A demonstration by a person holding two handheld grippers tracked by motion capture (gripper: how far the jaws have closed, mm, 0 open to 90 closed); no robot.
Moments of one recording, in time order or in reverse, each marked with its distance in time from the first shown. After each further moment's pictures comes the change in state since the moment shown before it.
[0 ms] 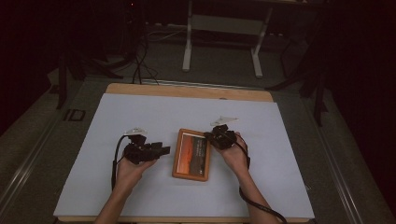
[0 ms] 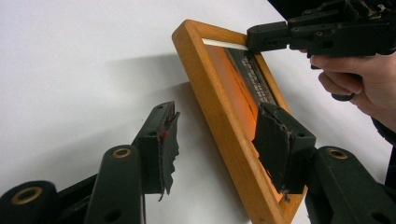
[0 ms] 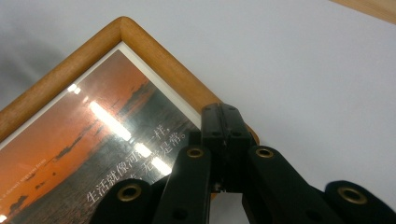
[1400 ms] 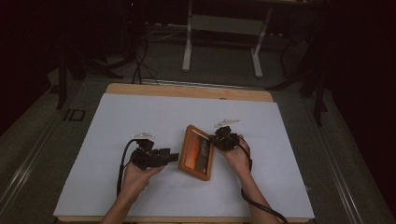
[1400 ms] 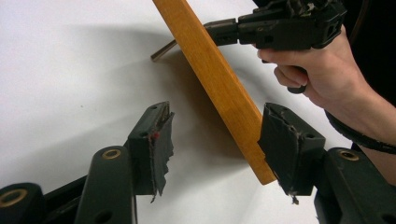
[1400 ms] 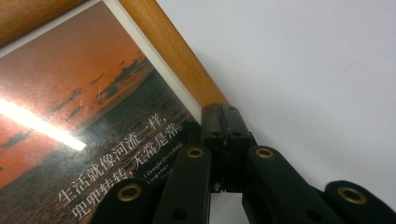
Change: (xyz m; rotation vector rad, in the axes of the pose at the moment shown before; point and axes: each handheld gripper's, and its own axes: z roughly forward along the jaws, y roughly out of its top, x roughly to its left) left arm -0.028 -0.007 0.010 0.041 -0.078 -0.033; right arm -0.014 -0.017 0.010 0.051 -0.032 0.048
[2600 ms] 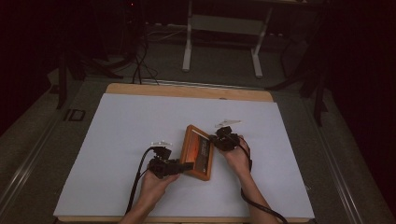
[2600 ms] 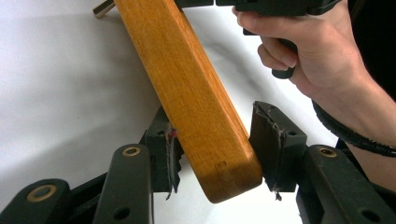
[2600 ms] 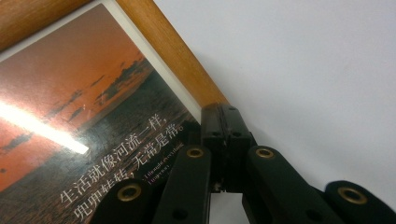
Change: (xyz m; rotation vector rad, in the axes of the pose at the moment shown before) left arm -0.027 -0.016 0.041 0.057 -0.039 -0.075; right arm -0.002 -0.002 0.000 -0.015 0.011 0.022
